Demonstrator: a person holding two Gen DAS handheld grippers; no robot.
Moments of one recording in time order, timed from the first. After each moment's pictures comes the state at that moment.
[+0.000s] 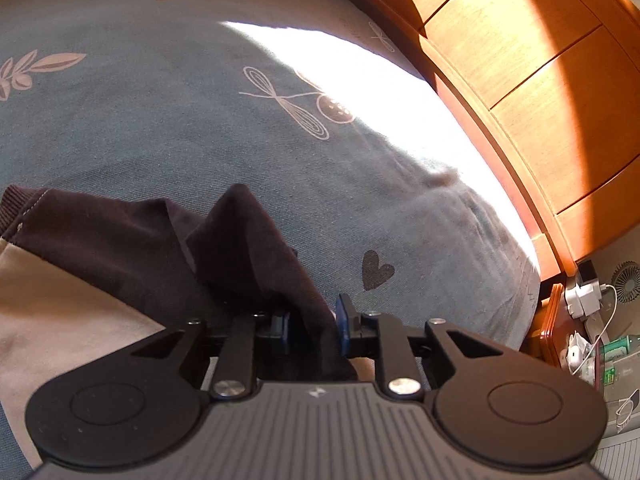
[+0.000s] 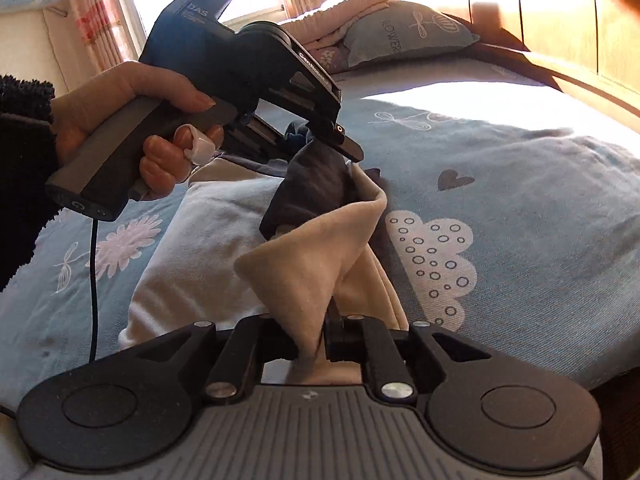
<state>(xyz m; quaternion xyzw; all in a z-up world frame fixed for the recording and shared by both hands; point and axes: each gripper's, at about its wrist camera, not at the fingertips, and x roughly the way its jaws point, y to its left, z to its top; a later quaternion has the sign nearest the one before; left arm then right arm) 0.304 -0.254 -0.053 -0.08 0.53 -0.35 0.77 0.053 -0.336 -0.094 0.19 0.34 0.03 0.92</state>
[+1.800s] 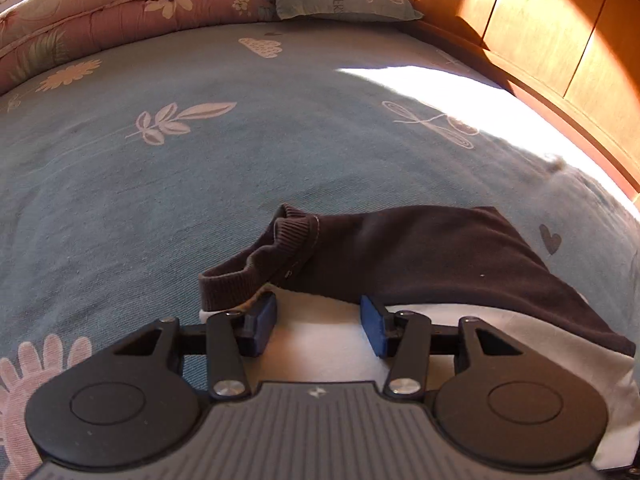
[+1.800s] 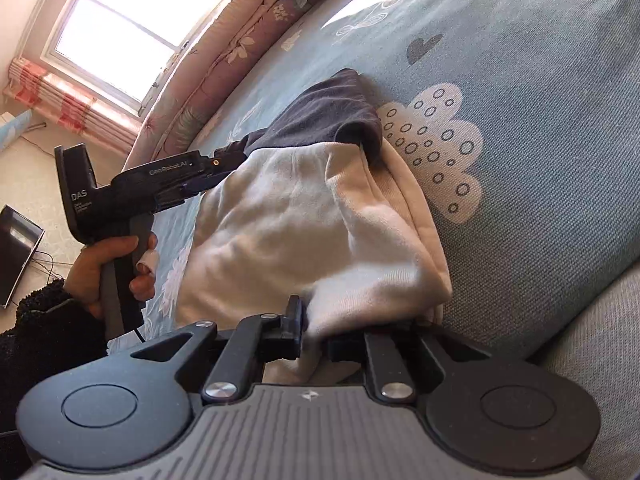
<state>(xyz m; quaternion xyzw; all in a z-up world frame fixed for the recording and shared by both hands) 0.308 -0.129 -0.098 0.02 0.42 -0.26 0.87 0.055 -0.375 -0.135 0.39 0.37 0.08 0.84</state>
